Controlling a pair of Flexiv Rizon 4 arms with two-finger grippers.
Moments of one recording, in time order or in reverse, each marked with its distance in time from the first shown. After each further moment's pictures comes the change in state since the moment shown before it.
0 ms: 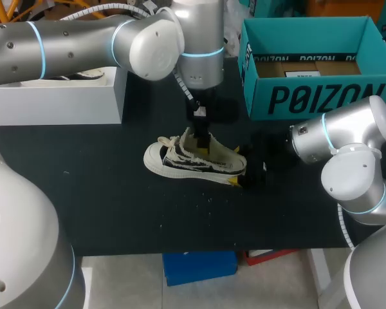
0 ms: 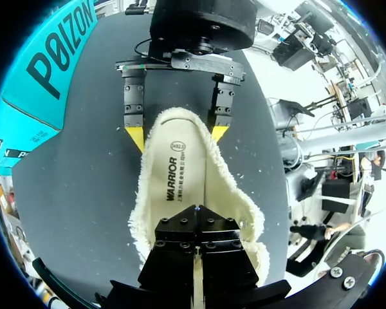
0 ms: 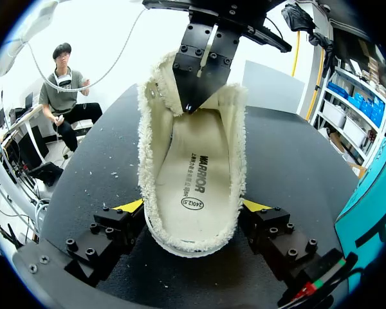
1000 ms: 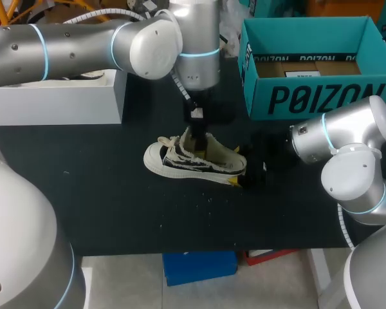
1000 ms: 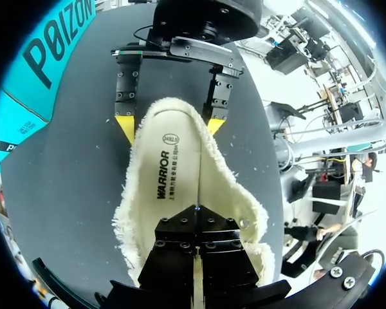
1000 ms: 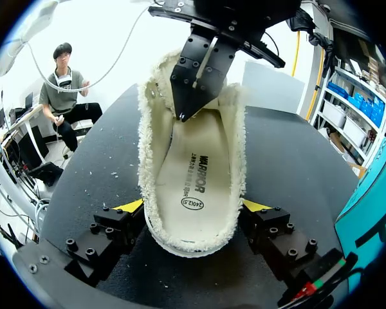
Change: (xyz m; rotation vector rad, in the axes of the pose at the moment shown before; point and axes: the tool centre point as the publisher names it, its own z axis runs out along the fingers) left arm 0.005 0.006 0.014 0.013 0.074 -0.018; right arm 0.000 0.000 0.000 0.000 0.000 0.000
